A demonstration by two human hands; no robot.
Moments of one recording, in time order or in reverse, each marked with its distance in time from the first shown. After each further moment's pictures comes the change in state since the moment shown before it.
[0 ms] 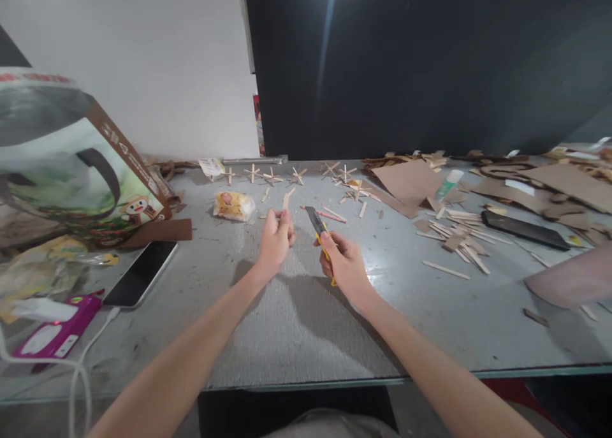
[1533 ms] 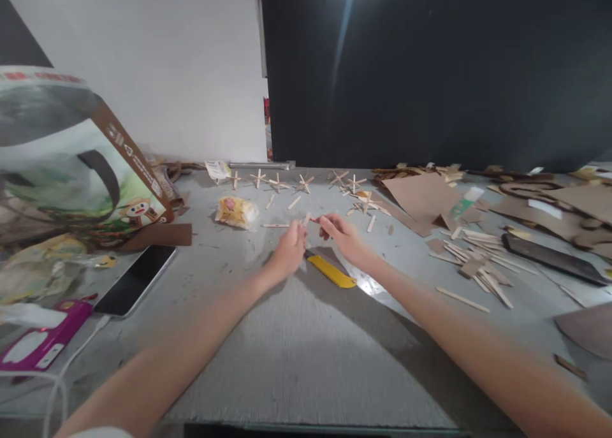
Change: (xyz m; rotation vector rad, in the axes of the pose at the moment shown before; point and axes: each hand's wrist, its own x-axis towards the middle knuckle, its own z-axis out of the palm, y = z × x) left_hand 0.028 -0.036 -0.002 0.312 -0.110 -0.034; right_hand 0.101 0.004 -0.034 -0.469 -0.182 -0.249
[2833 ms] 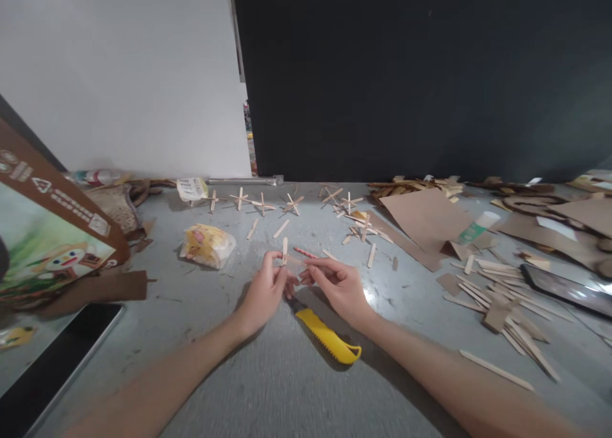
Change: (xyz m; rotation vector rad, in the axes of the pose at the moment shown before) left_hand 0.024 -0.012 -0.022 0.127 -0.112 -0.072; right_hand 0.010 0.030 0.014 0.380 0.059 -0.001
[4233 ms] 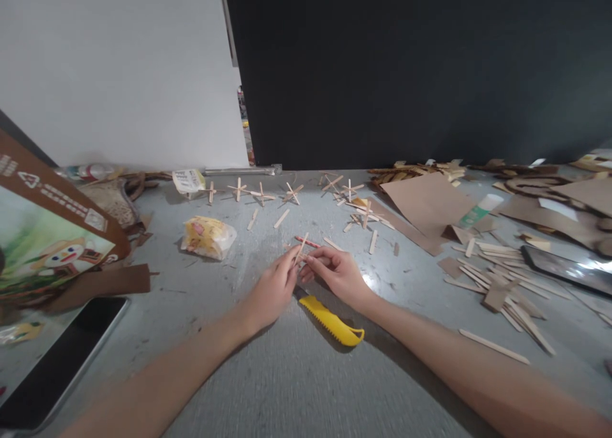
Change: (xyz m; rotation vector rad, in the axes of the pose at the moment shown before) left_hand -0.011 0.003 -0.003 0.479 -0.101 0.258; right_hand 0.004 0.000 0.002 0.120 -0.142 0.200
